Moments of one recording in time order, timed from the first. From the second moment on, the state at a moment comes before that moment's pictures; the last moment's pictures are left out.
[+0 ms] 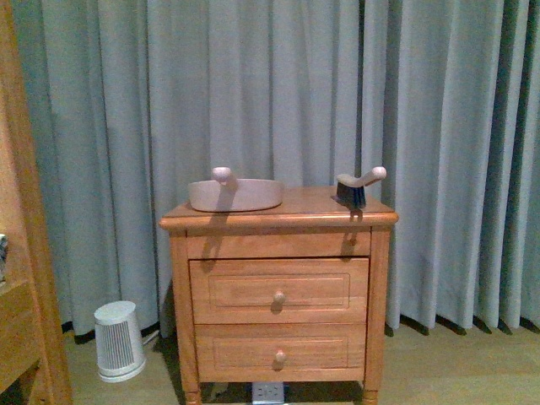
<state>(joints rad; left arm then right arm) 0.00 0.00 0.01 -0.01 0.00 0.00 0.00 0.00 0.02 0.00 0.00 -0.01</state>
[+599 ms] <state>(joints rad) 0.00 0.00 0.01 -0.01 0.00 0.00 0.00 0.00 0.02 0.00 0.00 -0.01</state>
